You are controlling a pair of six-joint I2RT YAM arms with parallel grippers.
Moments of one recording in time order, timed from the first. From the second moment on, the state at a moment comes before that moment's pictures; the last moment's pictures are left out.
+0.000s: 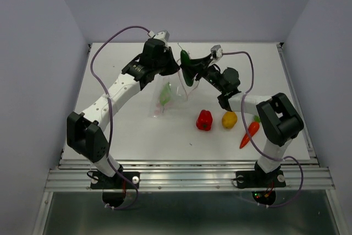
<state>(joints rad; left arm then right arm) -0.55 1.59 1.51 -0.42 0.05 -0.58 0.49 1.79 0.97 1.16 -0.37 0.41</state>
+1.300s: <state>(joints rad) -0.54 1.52 1.41 -0.39 0.04 -0.59 0.53 1.59 1.19 0.26 -0.14 0.34</state>
